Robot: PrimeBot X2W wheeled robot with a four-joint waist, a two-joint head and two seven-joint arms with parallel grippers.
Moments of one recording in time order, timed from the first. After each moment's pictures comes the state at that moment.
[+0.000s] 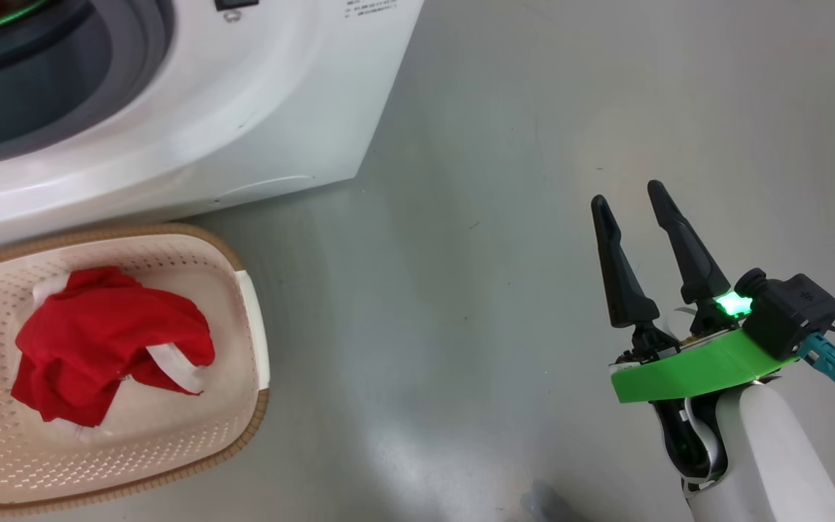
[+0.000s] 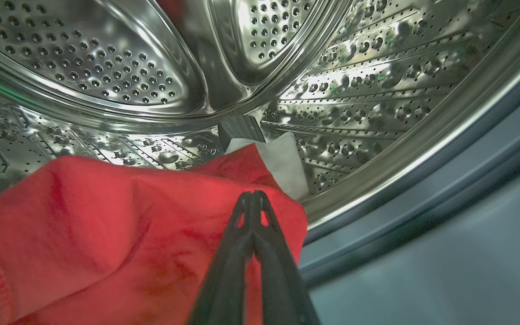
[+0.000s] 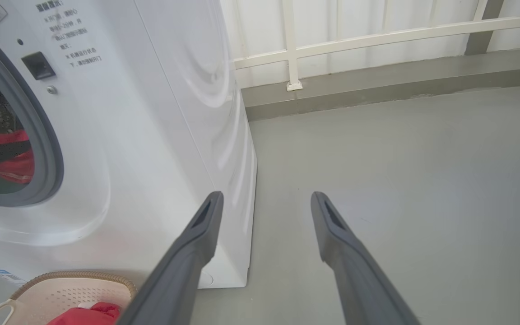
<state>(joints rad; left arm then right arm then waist) -1.27 0.50 -0.89 1.10 -0.82 -0.13 -0.25 -0.33 -0.05 0.11 0.06 0.32 0.13 -0.26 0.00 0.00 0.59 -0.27</state>
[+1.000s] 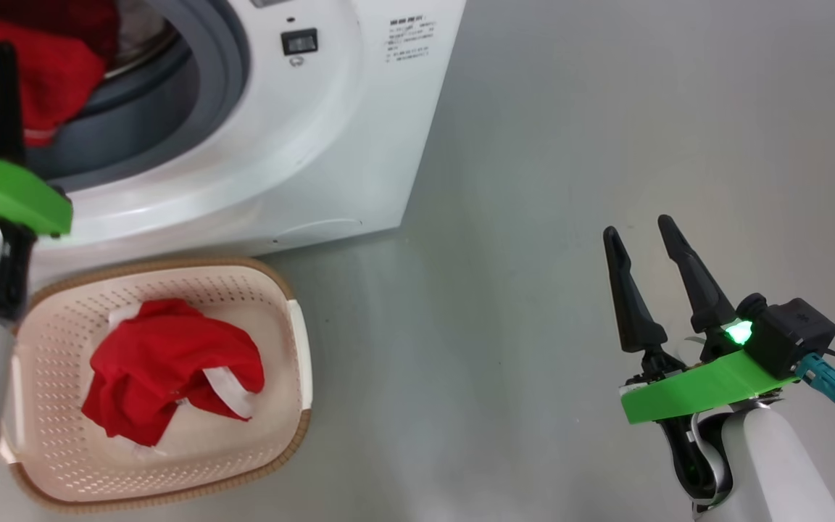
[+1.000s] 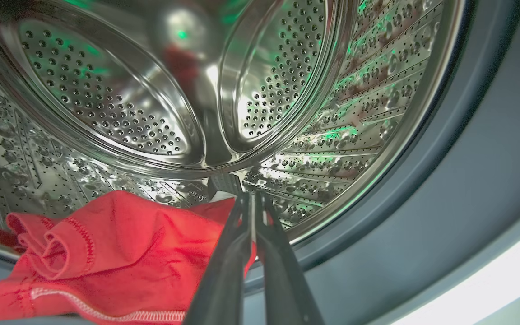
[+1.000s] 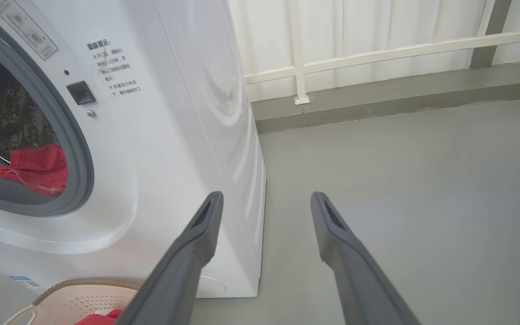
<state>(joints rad) -0.97 0.39 -0.43 0.80 -0.65 -0.13 -0.25 -0.28 -0.05 0.07 0.11 0.30 0.13 -0.26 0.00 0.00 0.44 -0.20</state>
